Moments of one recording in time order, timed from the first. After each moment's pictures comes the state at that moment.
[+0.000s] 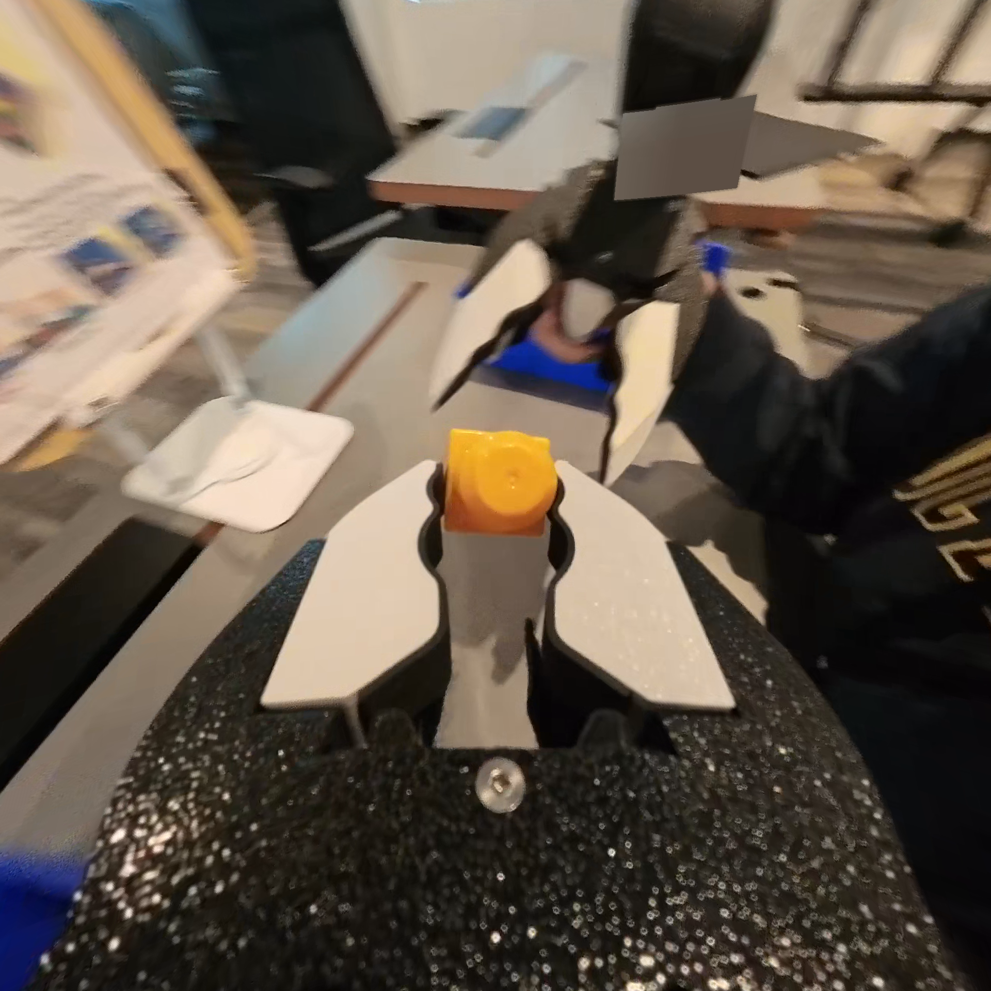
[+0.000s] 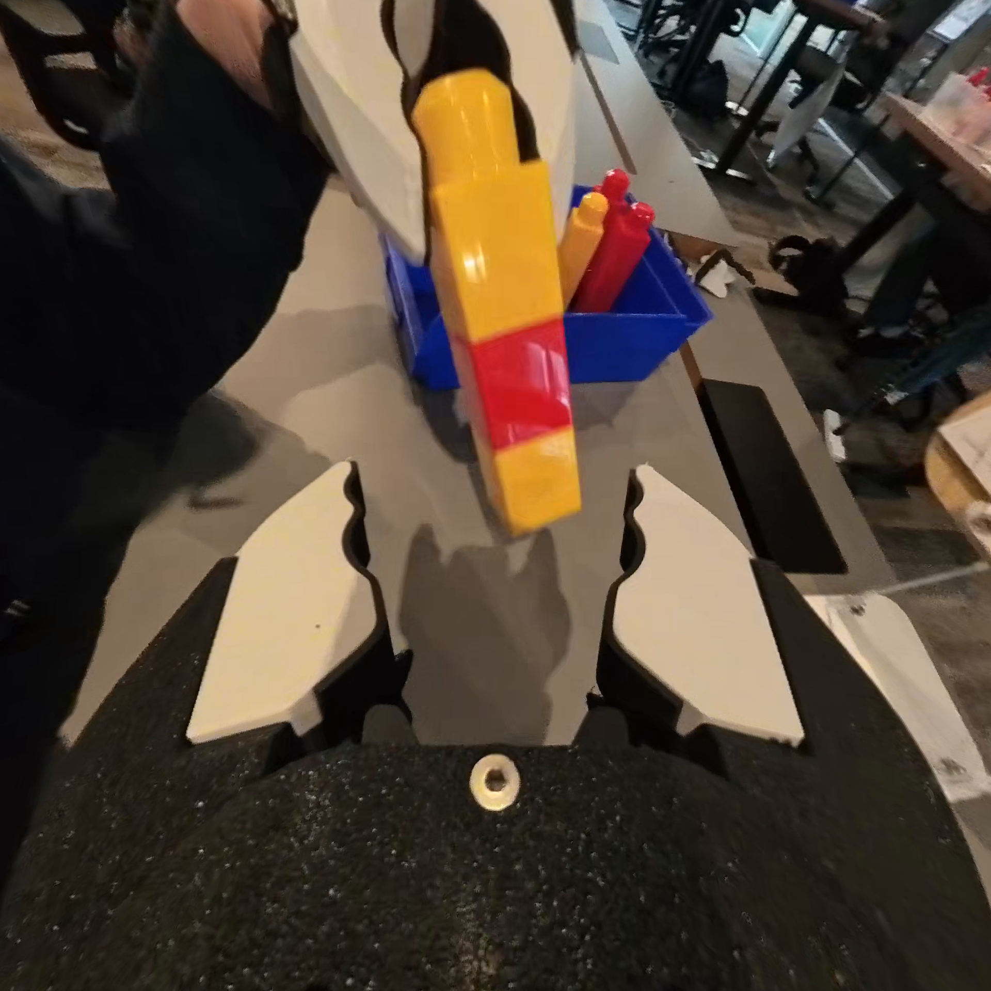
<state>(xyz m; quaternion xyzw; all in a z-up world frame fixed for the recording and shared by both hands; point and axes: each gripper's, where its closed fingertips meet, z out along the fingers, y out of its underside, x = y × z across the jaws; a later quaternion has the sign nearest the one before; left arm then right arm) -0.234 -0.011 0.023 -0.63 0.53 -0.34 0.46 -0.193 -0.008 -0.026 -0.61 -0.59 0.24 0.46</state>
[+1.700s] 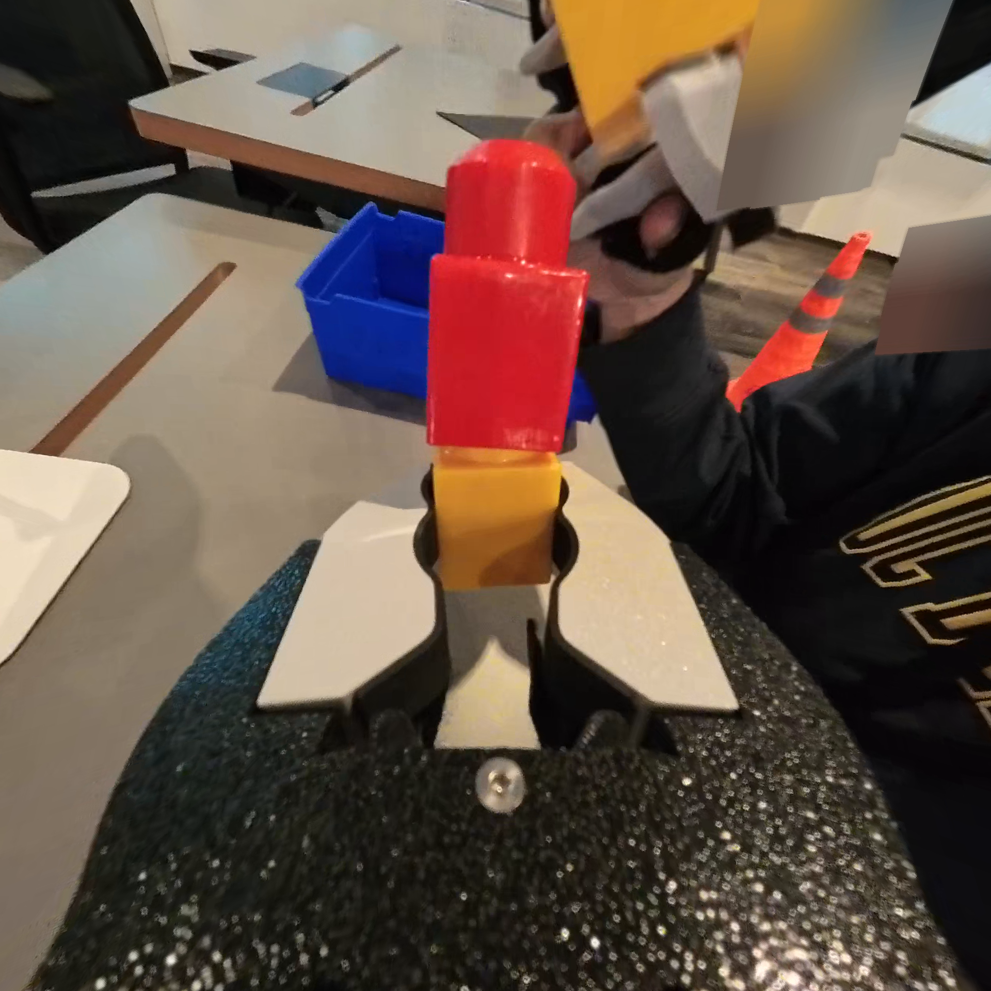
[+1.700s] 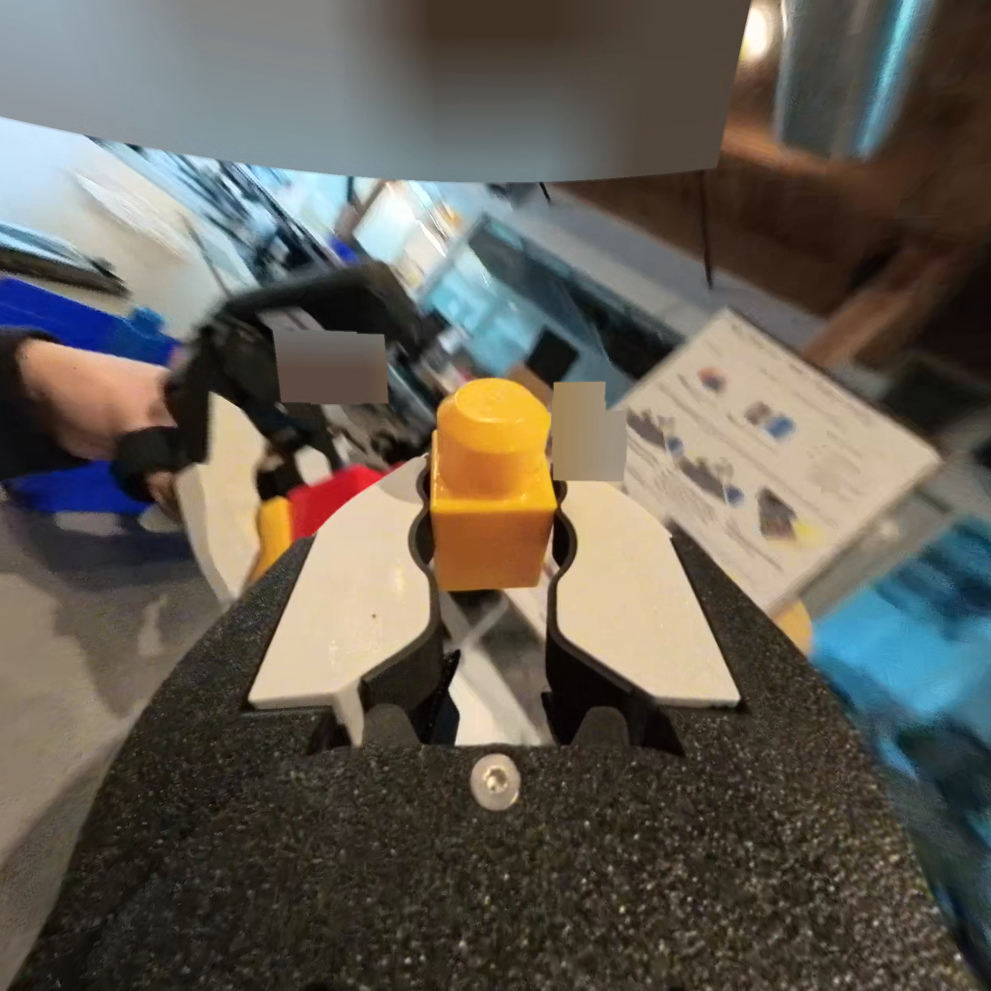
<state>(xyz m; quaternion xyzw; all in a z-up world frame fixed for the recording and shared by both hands) -0.134 -0.009 -0.026 -0.59 0.56 -0.48 0.33 -0.109 -0.002 0.091 -0.45 -0.44 0.01 0.78</state>
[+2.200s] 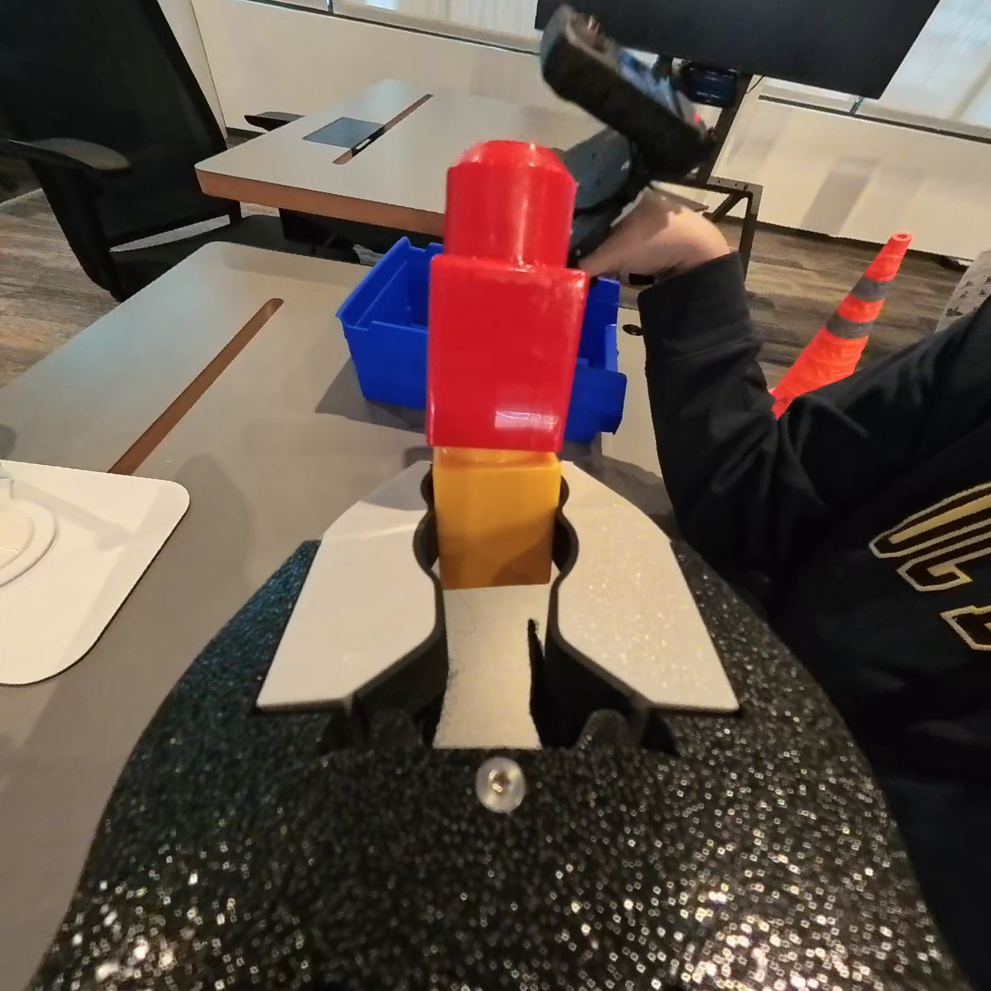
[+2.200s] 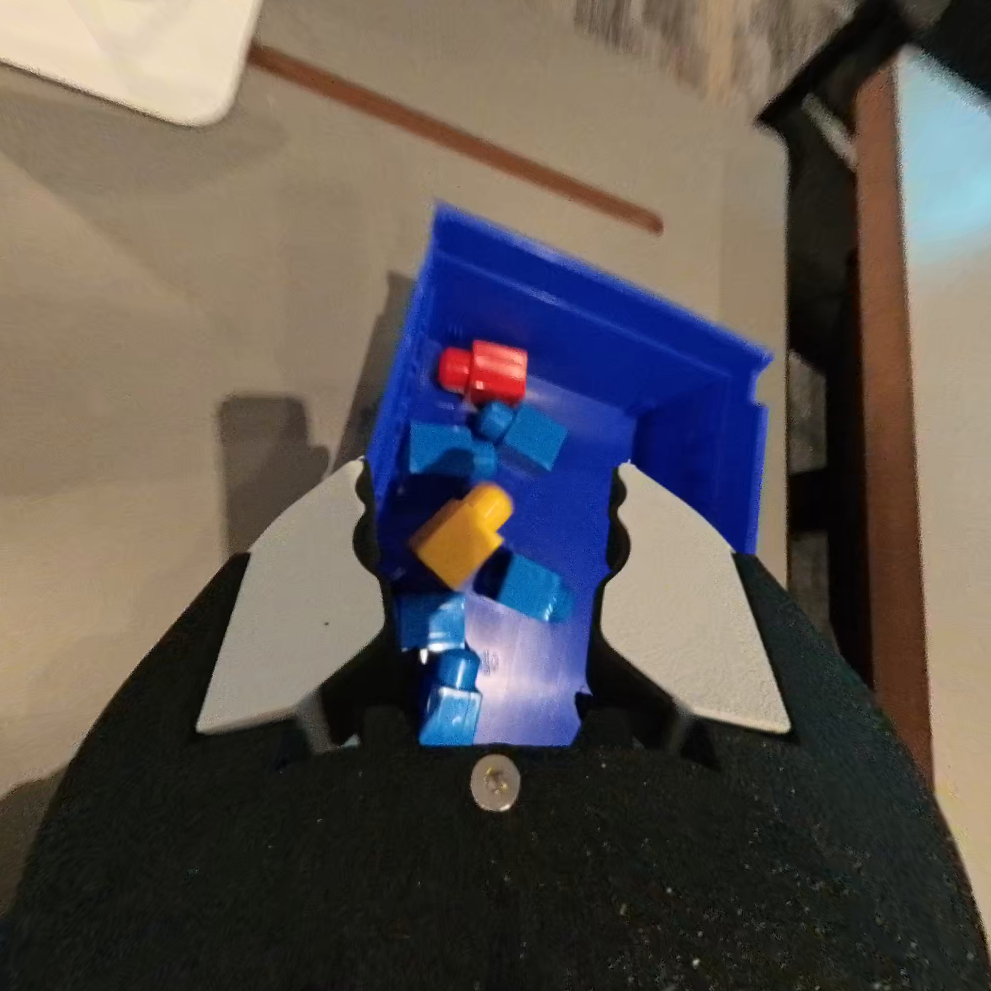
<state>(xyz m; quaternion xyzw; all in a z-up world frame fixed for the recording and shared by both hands) -0.143 0.000 -0.018 -0.58 0.55 -0.47 0.38 0.152 -0.008 -0.077 -0.92 -0.06 -0.14 0.36</state>
